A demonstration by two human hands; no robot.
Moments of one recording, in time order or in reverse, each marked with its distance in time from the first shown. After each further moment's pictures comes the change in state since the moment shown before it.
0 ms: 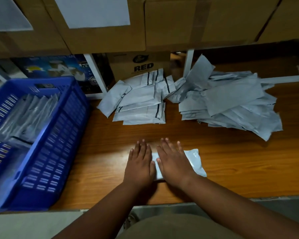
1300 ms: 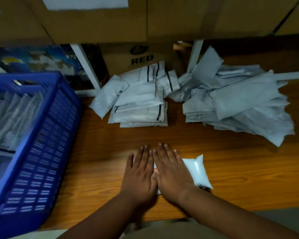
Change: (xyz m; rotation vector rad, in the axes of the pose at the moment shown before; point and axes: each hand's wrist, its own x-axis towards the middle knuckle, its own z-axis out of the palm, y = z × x) left_hand 0.002 -0.014 -0.002 0.043 -0.055 0.139; right_hand 0.015 -0.015 0.025 -0.014 -0.070 0.039
